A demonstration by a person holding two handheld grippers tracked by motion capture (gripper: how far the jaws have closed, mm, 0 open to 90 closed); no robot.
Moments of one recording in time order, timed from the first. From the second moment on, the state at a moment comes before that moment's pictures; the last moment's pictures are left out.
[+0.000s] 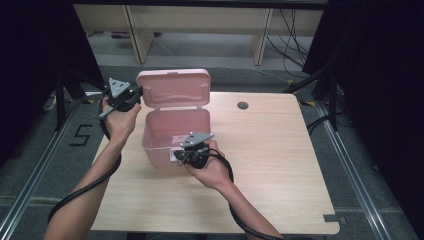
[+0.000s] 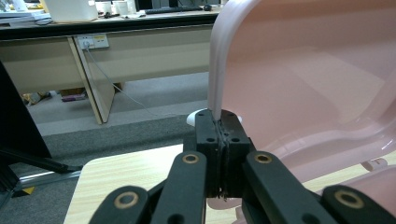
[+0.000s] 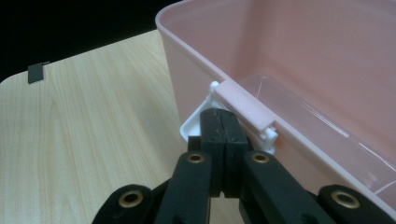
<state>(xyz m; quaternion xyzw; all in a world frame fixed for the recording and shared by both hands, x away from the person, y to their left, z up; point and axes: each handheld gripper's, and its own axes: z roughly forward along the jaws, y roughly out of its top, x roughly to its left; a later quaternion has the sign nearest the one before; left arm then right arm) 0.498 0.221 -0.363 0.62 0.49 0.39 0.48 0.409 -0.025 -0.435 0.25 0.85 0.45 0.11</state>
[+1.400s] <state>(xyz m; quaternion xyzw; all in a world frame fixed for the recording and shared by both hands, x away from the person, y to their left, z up) 0.487 0.220 -0.366 0.62 0.48 0.40 0.48 0.410 -0.025 -0.435 0.25 0.85 0.45 0.11</state>
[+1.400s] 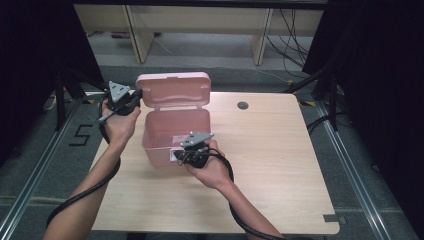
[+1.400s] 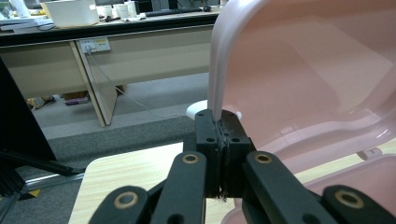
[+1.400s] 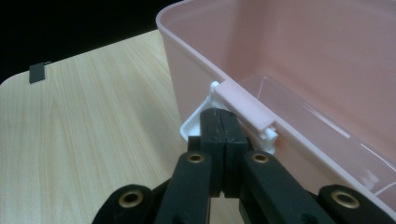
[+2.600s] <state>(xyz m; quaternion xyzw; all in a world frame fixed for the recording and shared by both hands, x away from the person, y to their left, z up) 0.471 0.220 -0.371 0.63 0.47 0.40 0.47 0.410 -0.026 -0.435 0.25 0.85 0.45 0.11</state>
